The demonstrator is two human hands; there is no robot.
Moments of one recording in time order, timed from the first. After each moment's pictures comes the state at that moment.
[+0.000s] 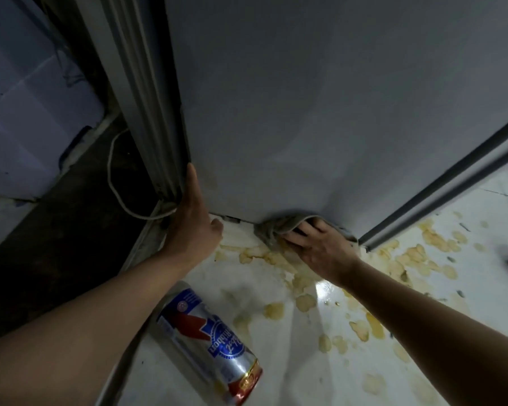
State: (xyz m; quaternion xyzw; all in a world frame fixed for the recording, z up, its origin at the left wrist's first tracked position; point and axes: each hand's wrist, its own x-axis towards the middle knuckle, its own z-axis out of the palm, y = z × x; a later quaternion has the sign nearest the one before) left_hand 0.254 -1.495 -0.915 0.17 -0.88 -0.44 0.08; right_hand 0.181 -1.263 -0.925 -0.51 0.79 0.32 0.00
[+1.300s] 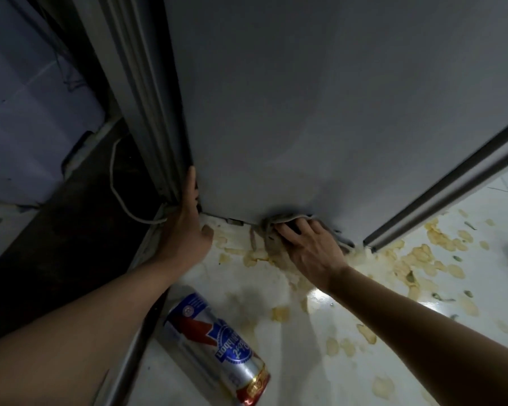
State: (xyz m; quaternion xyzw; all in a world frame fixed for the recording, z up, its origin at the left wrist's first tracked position) left_hand 0.262 -1.514 -0.923 0.14 -0.87 -0.47 0.07; right_hand 0.191 -1.287 -0.940 -0.47 0.87 0.17 -0.06
